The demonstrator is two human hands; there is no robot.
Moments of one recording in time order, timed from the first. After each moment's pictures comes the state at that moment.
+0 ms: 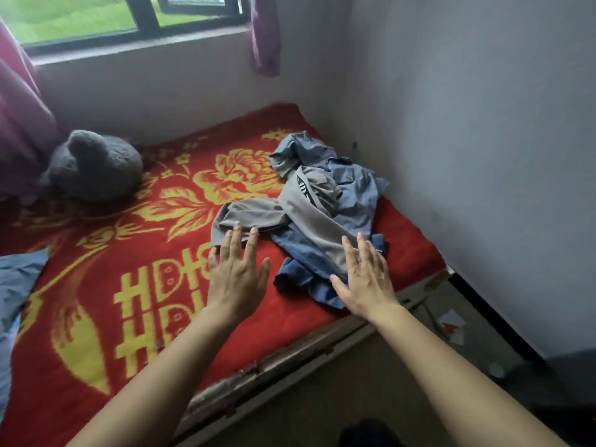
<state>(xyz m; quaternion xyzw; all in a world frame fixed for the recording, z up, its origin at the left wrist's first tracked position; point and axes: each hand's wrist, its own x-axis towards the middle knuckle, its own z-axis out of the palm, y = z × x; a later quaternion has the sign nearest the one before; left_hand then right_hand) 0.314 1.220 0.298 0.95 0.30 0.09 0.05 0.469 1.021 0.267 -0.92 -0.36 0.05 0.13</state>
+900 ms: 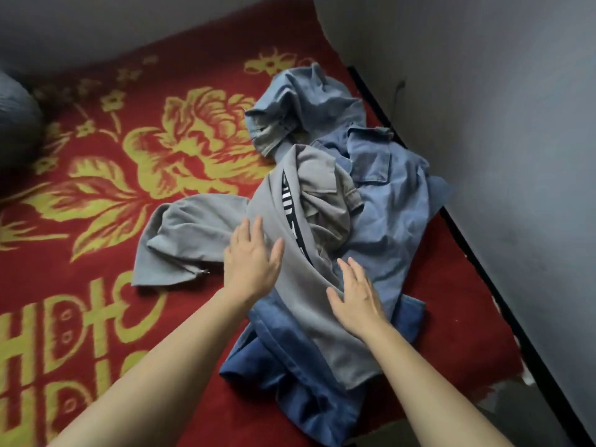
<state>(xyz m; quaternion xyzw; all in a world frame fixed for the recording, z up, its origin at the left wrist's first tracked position) 0.736 1.402 0.075 0.87 0.44 -0.03 0.22 0.833 1.215 0.013 -0.89 -0.28 0.31 0.19</state>
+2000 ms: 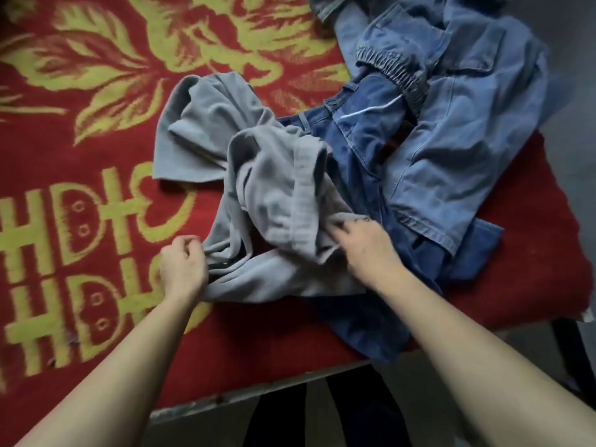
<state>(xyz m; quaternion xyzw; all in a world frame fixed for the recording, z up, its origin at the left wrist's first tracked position) 0.475 1.438 -0.064 0.63 0.71 0.03 0.31 0.725 1.252 -0.064 -0.79 -0.59 0.13 0.08</state>
